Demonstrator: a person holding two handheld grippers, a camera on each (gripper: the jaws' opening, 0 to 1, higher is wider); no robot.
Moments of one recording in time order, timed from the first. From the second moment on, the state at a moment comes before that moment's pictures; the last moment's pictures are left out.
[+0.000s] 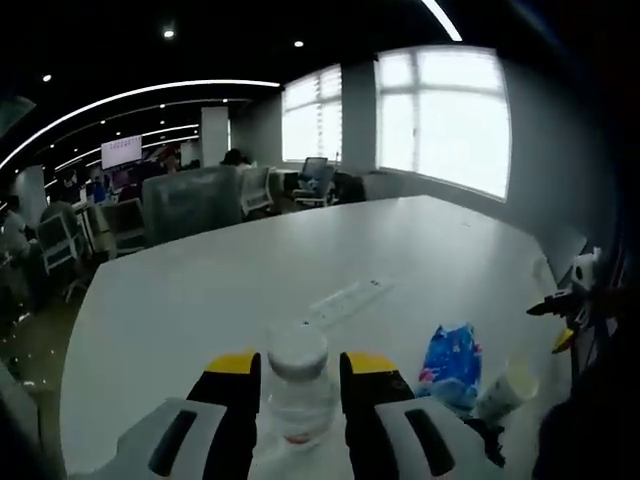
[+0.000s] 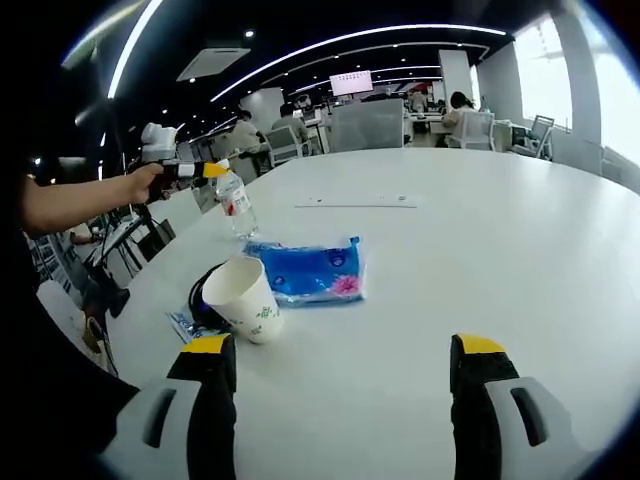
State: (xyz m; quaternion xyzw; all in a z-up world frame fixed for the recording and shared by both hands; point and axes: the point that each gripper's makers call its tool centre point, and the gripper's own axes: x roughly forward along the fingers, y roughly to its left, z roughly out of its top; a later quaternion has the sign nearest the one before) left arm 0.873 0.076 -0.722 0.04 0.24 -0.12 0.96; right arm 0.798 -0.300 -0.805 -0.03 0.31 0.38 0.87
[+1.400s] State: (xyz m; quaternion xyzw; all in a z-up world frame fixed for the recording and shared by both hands) left arm 0.666 -0.021 -0.688 0.01 0.19 -0.06 0.98; right arm 0.798 -0.202 -0.766 -0.05 0.25 0.46 0.85
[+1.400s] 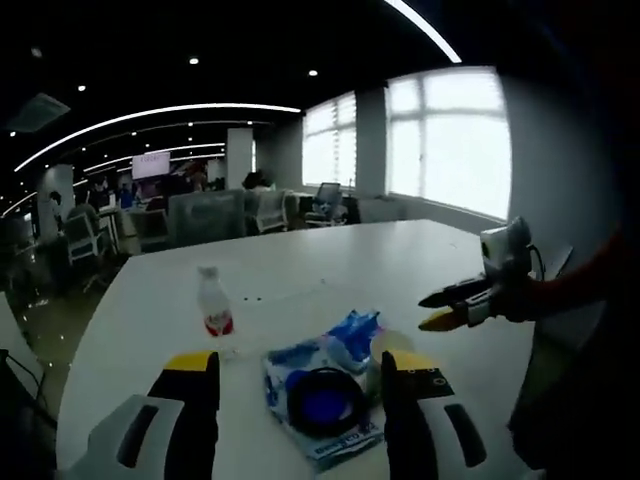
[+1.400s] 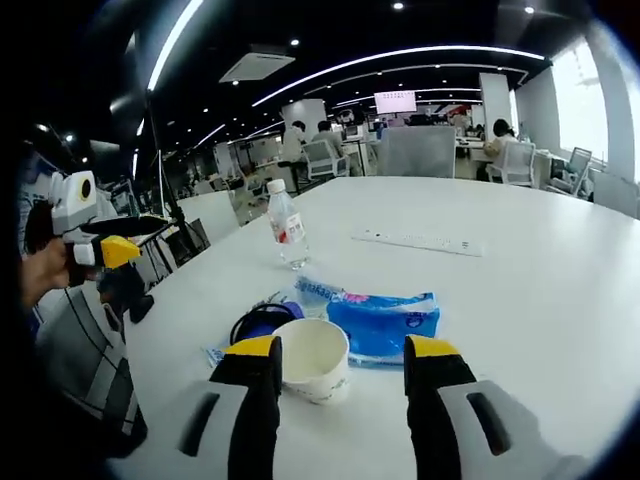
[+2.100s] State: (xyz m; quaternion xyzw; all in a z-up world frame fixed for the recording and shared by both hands) left arm 0.635 -0.039 -0.704 0.02 0.20 -0.07 0.98; right arm 0.812 -0.177 -0.795 -0.05 0.31 0.45 0.84
